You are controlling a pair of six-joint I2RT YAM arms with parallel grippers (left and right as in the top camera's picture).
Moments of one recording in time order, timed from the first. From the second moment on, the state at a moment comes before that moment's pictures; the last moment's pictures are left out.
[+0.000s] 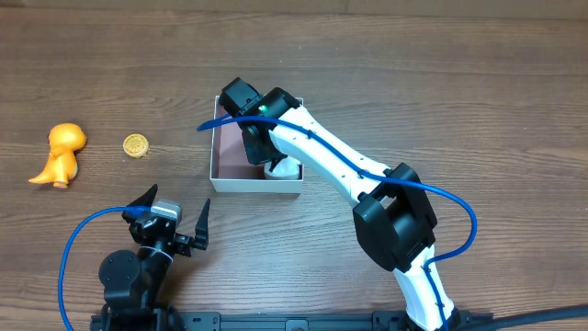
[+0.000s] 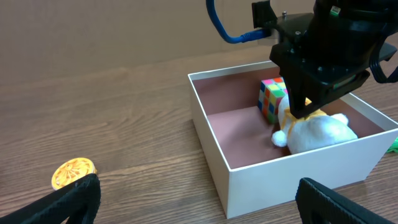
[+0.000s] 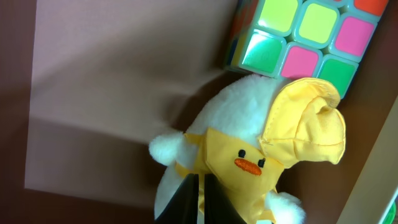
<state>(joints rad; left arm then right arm) 0.09 0.01 0.10 -0.31 0.31 0.12 0.77 2.23 1.94 -1.14 0.16 0.51</state>
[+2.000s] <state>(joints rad) 0.09 0.01 0.10 -0.31 0.31 0.12 0.34 2.23 2.57 -1.64 0.24 0.32</state>
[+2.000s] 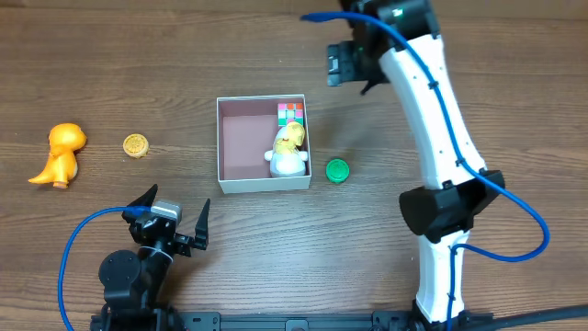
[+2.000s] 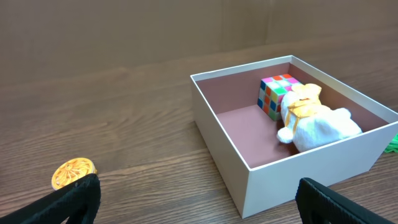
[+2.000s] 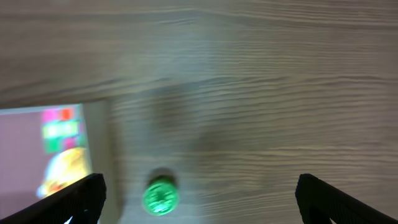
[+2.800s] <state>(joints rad) 0.09 0.01 0.10 -0.31 0.31 0.12 -0.10 2.23 2.34 -1.55 0.05 0.31</state>
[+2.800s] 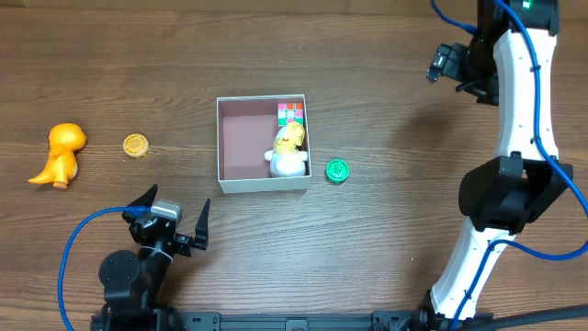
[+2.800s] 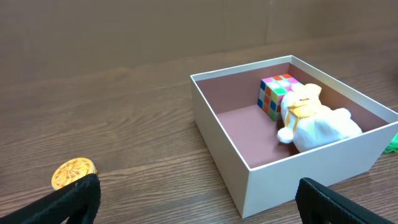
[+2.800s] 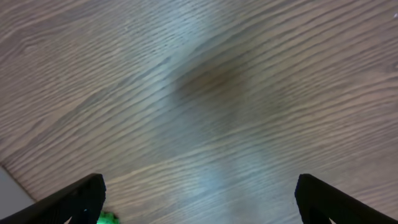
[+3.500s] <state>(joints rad) 0.09 0.01 0.10 -0.26 0.32 0.02 -0.10 2.23 2.23 -1.48 0.07 0.31</state>
